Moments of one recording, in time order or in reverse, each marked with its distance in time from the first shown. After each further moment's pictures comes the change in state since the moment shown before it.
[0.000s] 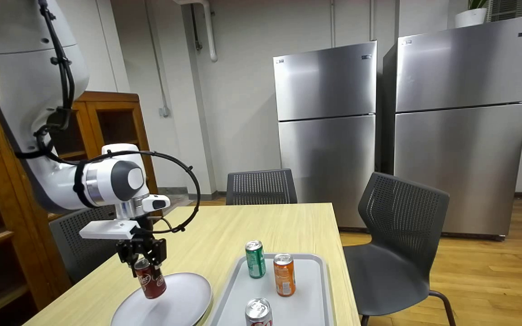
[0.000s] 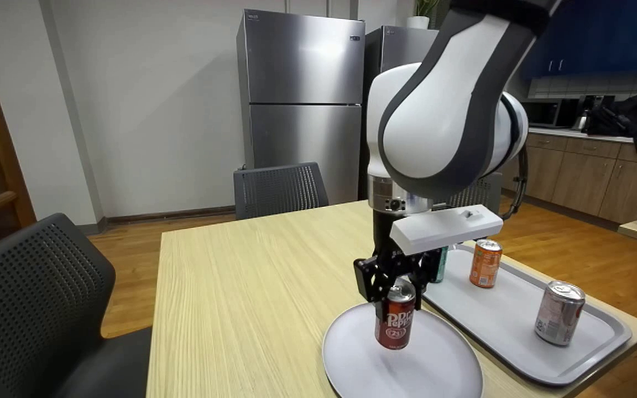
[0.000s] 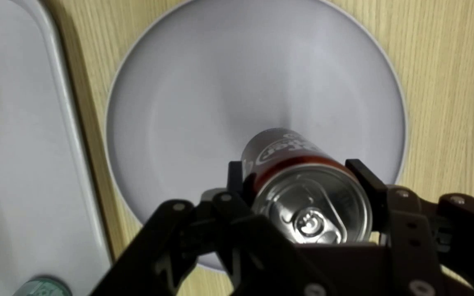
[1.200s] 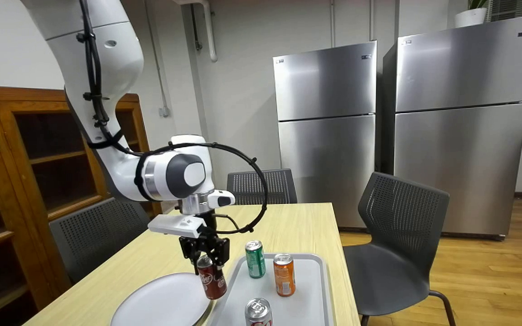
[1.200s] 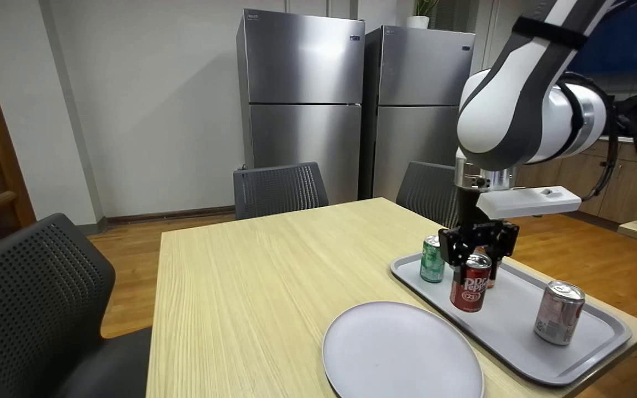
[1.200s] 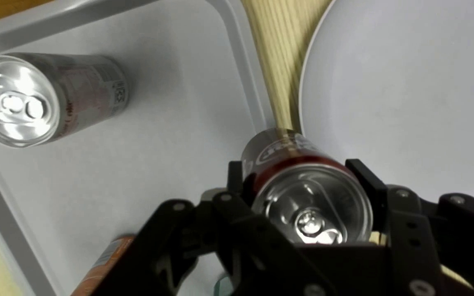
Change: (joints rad) arm -0.301 -0.034 -0.091 -0.027 0.009 0.000 -0.206
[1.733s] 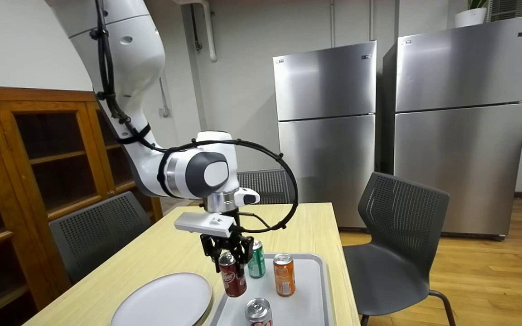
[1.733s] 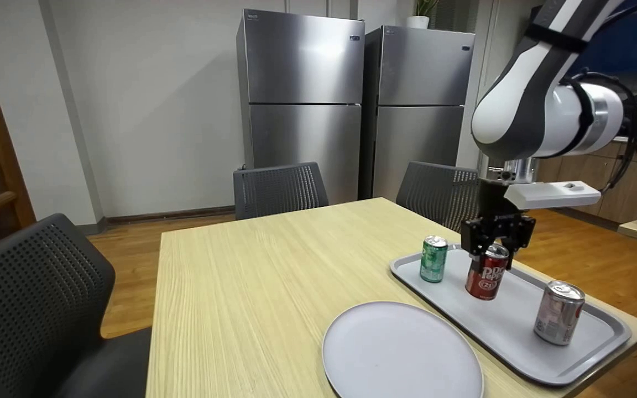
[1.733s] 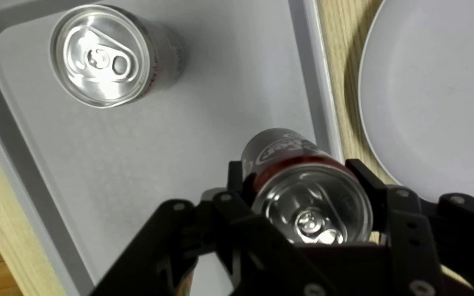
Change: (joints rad) arm -0.117 0.019 -0.002 0.040 0.074 -0.001 -0.216
